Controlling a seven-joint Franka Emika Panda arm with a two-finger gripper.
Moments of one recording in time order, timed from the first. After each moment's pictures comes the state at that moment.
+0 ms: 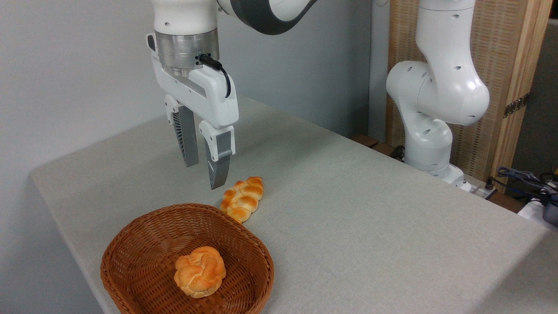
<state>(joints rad) -0.11 -0.04 0.00 -1.80 -0.07 1.87 0.70</state>
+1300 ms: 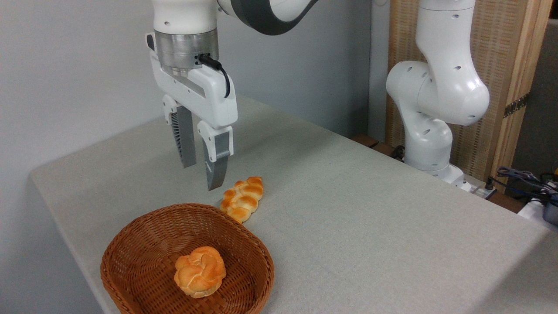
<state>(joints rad) -0.11 -0.04 0.00 -1.80 -0.07 1.90 0.70</state>
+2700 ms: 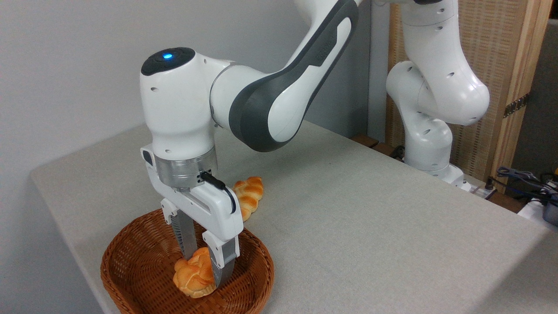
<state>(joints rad) -0.10 0.23 0.10 -1.81 -0.07 2.13 0.70</state>
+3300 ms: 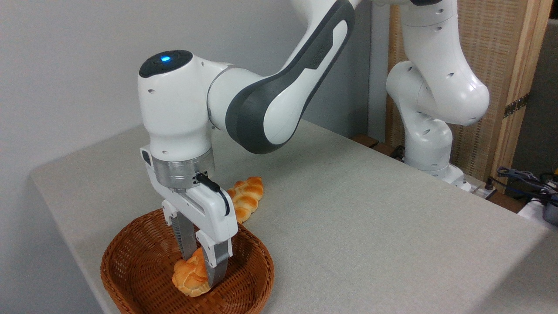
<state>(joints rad) -0.11 0.24 0.09 -1.81 -0.07 2.15 0.74</state>
